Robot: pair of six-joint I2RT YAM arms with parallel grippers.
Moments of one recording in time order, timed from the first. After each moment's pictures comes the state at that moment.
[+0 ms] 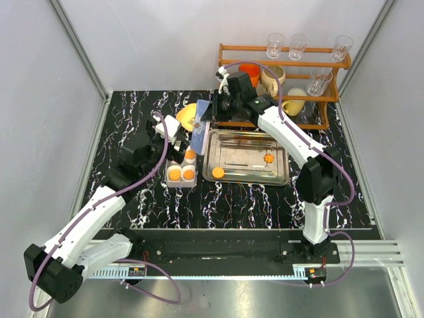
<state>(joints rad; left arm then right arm) -0.52 0.94 0.86 -0.12 0.01 0.21 0.58 1.96 1.94 -0.54 -0.34 0.51</state>
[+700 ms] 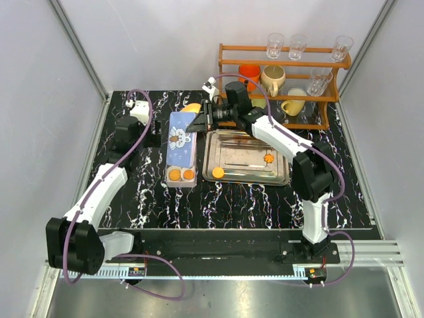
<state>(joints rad) -0.17 1.18 0.90 -0.14 -0.12 0.04 0.58 1.99 1.72 -0.11 -0.86 0.66</state>
